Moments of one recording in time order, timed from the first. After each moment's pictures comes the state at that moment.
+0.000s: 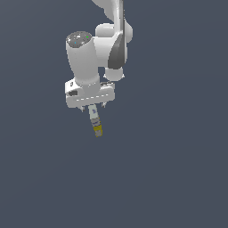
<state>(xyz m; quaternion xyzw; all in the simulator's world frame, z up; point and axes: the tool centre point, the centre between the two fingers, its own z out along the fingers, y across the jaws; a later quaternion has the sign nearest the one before) -0.057 -0.096 0.203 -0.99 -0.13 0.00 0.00</state>
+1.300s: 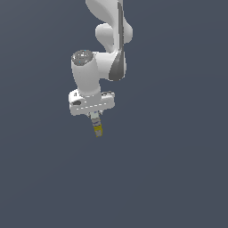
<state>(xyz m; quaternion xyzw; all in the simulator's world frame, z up) -0.057 -0.097 0.153 -0.99 -0.13 0.00 0.00</state>
